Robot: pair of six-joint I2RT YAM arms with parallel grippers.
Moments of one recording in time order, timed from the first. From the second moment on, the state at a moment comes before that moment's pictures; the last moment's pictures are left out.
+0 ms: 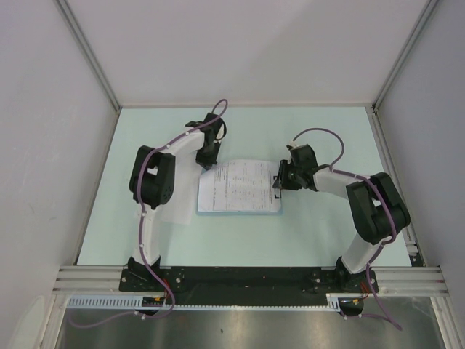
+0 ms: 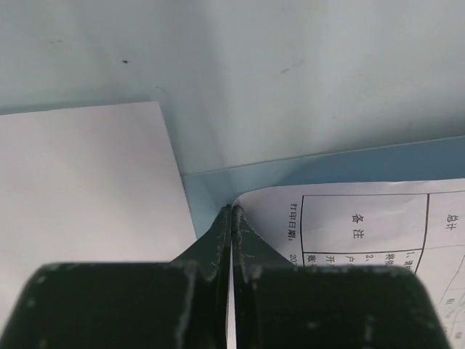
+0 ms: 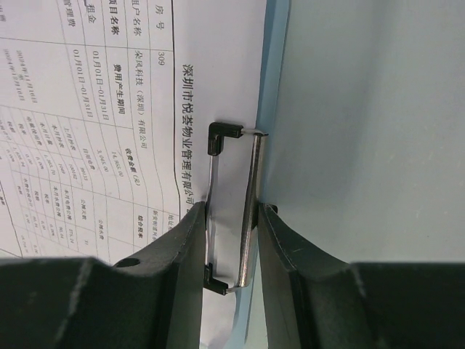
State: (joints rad) left arm -0.39 2.20 1.72 -0.81 -0.10 -0.15; right arm 0.39 1.71 0.90 -0.10 -0.16 0.45
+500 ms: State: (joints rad) left arm -0.40 2.23 1.75 -0.85 -0.33 -0.11; right arm 0.37 1.72 0.89 -0.07 -0.20 0.45
